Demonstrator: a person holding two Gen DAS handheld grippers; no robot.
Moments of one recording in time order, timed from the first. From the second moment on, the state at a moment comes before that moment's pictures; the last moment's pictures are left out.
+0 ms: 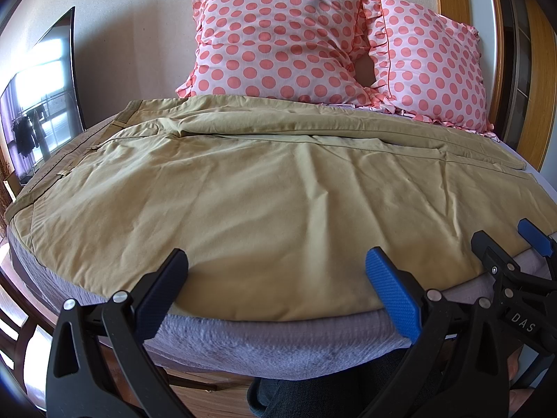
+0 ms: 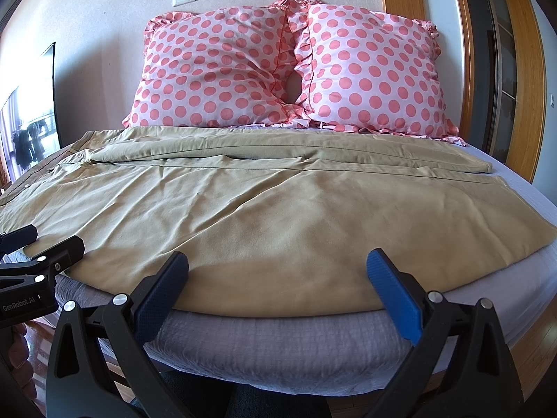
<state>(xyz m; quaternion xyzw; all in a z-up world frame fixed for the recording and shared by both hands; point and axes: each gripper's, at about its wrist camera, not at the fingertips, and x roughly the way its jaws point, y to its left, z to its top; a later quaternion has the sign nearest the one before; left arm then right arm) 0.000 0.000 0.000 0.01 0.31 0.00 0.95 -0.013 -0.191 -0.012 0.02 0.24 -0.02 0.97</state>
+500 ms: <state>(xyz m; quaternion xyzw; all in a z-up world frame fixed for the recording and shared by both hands) 0.000 0.000 0.000 0.01 0.31 0.00 0.95 -0.014 -0.191 -0.014 0.02 0.24 -0.02 0.97</state>
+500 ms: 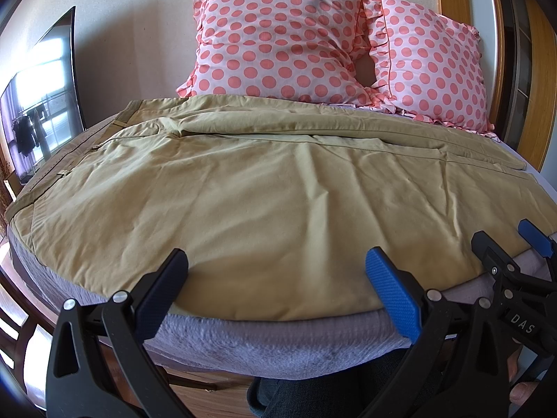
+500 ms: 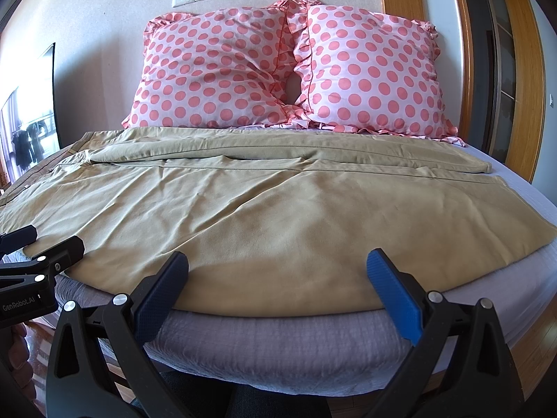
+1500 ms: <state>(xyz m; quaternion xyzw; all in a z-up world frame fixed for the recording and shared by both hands) 0.034 0.026 0.039 -0.04 0.27 -0.09 0.96 0.341 -0.508 0.034 0.26 0.40 -0.33 0.82</state>
